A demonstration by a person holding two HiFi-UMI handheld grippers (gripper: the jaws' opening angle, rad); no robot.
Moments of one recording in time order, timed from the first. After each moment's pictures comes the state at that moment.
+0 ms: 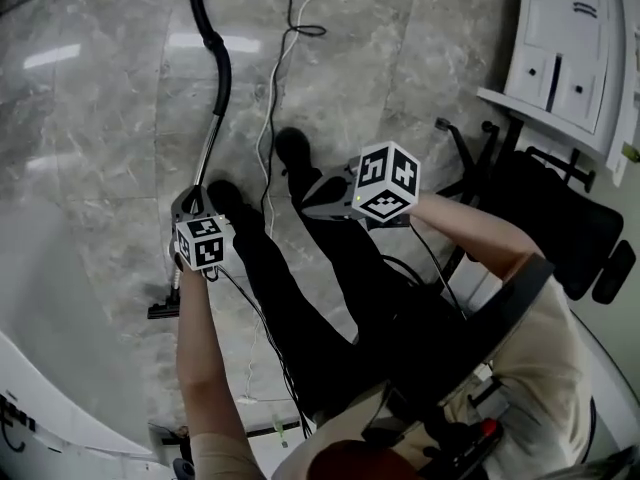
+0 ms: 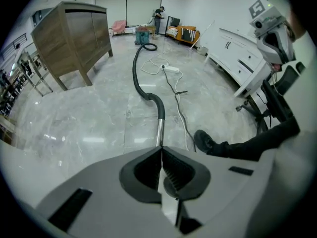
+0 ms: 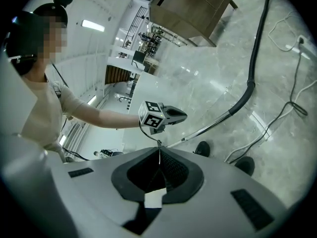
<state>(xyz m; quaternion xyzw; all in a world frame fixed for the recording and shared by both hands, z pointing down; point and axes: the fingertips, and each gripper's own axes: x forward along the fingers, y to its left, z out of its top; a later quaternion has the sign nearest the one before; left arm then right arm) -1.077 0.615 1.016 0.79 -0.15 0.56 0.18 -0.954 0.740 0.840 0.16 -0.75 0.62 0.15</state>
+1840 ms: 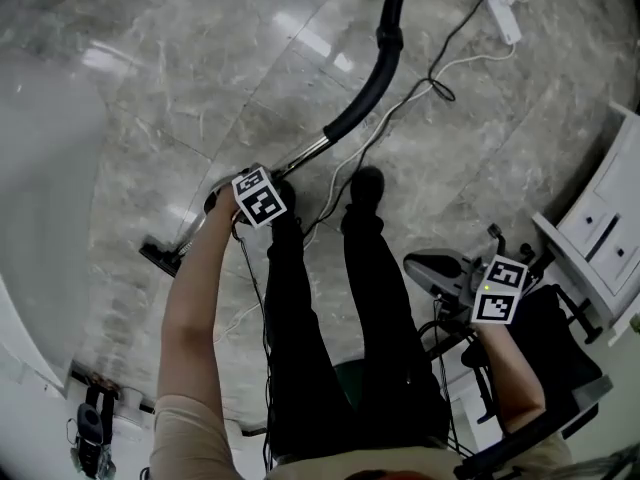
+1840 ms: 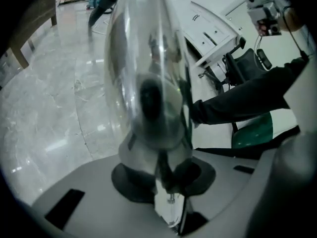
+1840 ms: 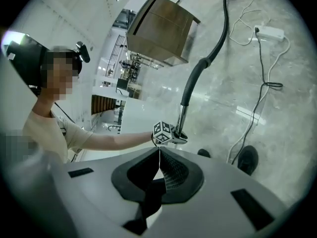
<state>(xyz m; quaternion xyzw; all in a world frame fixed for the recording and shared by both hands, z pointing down) -1.112 0.665 1.125 0.73 0.15 0.63 0.21 -0.926 0.724 0.835 0.29 -0.67 0.68 0.05</state>
